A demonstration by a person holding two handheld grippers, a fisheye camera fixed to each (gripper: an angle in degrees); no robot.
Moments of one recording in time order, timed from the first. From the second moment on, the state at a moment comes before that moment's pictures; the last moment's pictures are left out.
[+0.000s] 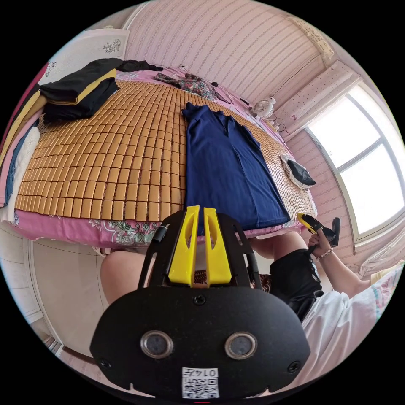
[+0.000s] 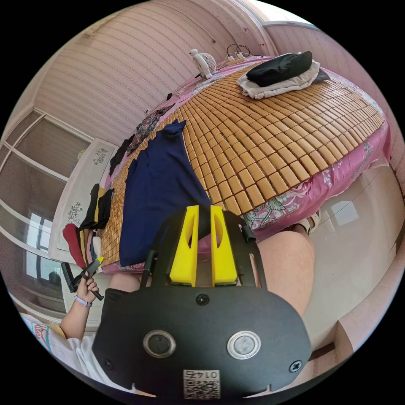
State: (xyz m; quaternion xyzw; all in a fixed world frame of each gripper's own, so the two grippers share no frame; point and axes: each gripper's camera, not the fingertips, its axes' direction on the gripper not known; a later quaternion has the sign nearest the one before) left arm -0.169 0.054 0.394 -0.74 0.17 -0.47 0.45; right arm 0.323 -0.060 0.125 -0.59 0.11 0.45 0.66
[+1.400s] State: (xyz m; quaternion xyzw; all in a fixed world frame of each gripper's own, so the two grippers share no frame) left arm 0.116 0.245 0.691 -0.72 0.36 -0.32 0.49; right arm 0.426 -0.034 0.427 -0.60 0.08 0.33 0.72
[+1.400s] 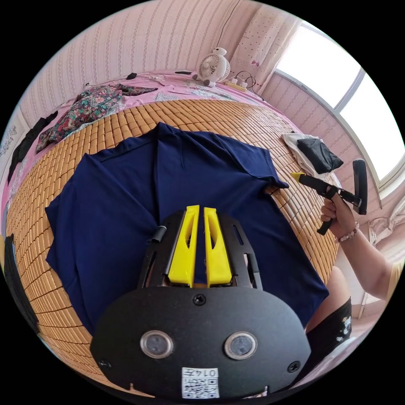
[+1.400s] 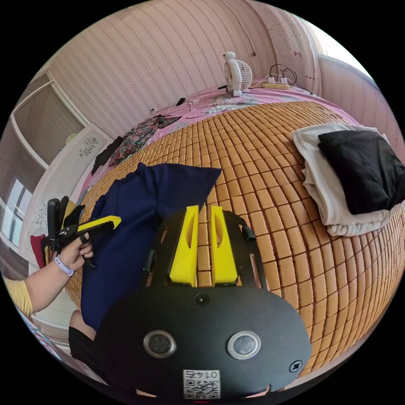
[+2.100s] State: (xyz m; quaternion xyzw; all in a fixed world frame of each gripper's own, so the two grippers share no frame) left arm -0.103 0.320 0.626 -0.77 0.13 -0.37 0.51; right arm 0.425 -0.074 0.577 -0.63 0.13 0.20 0.74
